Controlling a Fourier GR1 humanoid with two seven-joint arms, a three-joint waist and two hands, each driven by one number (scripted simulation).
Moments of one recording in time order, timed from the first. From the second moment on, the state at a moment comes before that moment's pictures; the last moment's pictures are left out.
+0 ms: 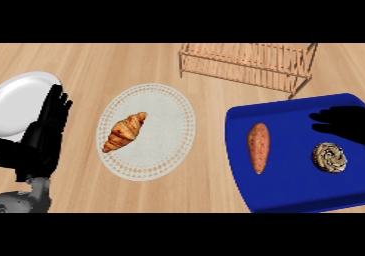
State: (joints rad) left arm -0.09 0.41 -0.17 -1.63 0.25 0.38 0.08; right arm -0.23 -0.96 0.02 -1.89 0.35 0.84 -0.26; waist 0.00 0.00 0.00
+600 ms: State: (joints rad) left arm -0.07 0.37 -0.14 -1.65 0.20 0.36 0.08; right arm -0.17 -0.93 0.14 -1.64 0.75 0.53 -0.55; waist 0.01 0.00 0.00
